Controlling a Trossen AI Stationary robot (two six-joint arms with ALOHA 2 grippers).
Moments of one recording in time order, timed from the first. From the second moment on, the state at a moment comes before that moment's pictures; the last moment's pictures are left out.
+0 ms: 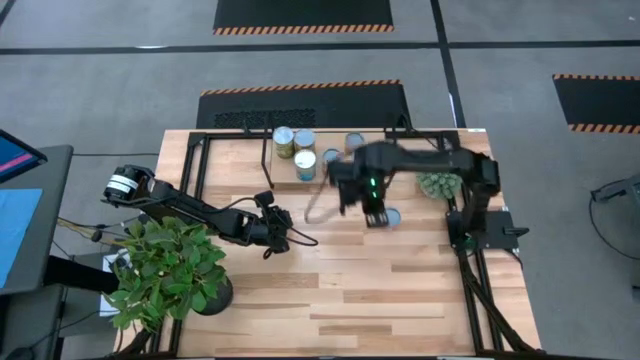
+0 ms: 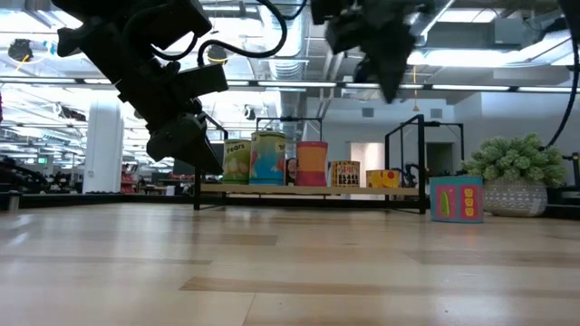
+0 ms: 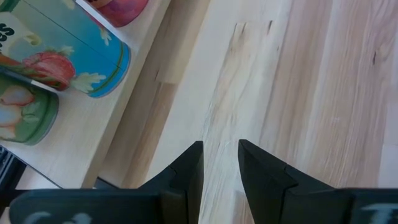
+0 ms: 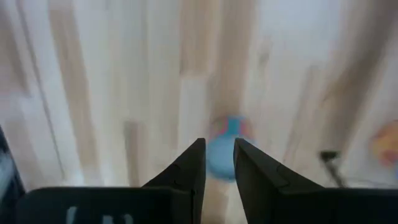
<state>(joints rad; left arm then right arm) -0.21 1.54 0.72 -0.18 -0.68 -0.20 -0.15 1.87 1.79 -1.53 -0.12 -0.21</state>
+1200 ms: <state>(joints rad) -0.21 1.54 0.72 -0.16 -0.68 -0.21 0.03 1.49 0.86 -0.73 0.11 0.23</state>
